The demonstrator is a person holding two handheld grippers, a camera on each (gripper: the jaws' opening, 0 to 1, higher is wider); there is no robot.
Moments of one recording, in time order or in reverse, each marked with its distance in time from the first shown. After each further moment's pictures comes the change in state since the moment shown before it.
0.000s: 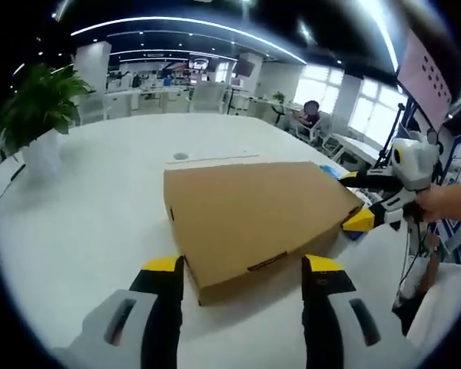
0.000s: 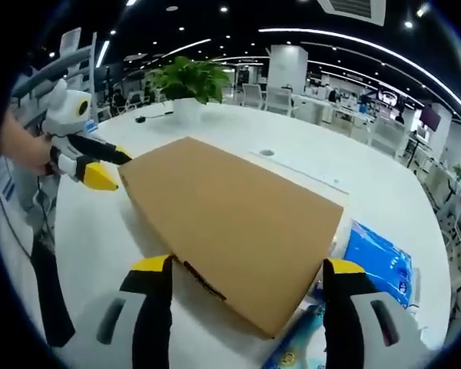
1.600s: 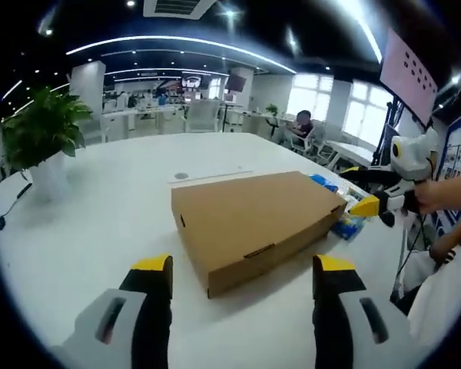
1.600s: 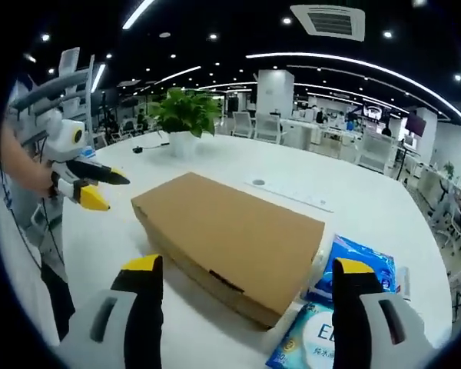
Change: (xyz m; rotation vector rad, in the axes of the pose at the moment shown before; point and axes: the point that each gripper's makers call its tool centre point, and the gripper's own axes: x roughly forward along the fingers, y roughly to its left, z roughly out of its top) left arm -0.051 -0.011 0.008 0.071 -0.117 -0.002; right arm -0.049 0.006 0.022 0.073 -0.187 -0.034
